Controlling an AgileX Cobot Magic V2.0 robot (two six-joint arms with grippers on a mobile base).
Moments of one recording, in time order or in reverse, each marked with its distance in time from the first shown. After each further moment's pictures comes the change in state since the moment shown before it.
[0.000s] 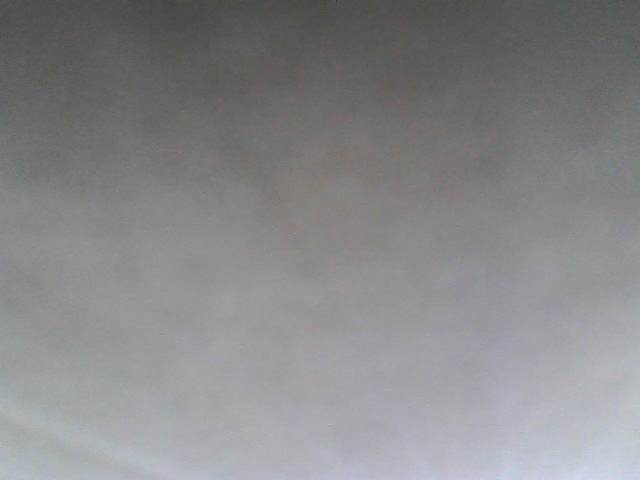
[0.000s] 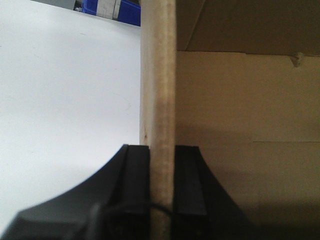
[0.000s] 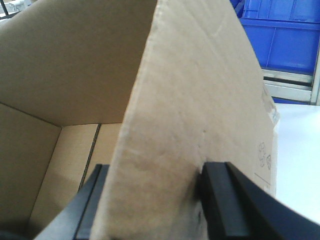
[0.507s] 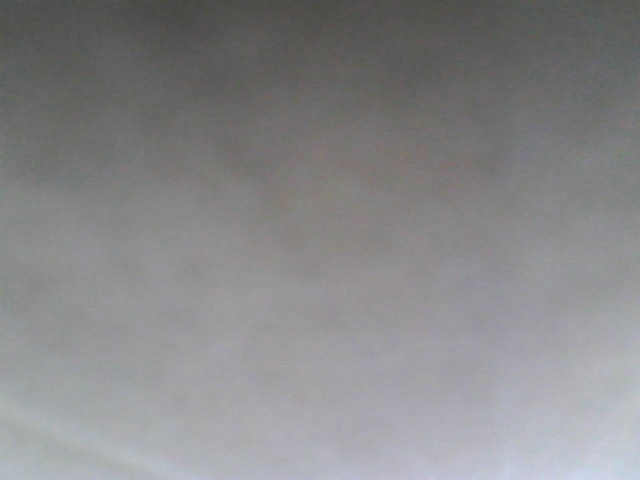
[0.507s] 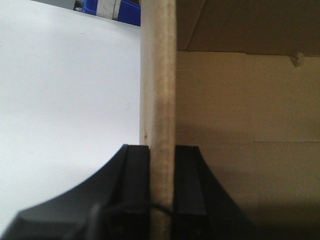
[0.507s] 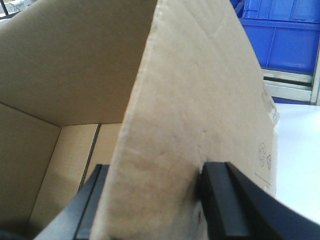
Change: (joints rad) left arm 0.000 0.000 0.000 -0.002 0.000 0.000; right arm 0.000 0.000 0.000 0.000 0.000 0.000
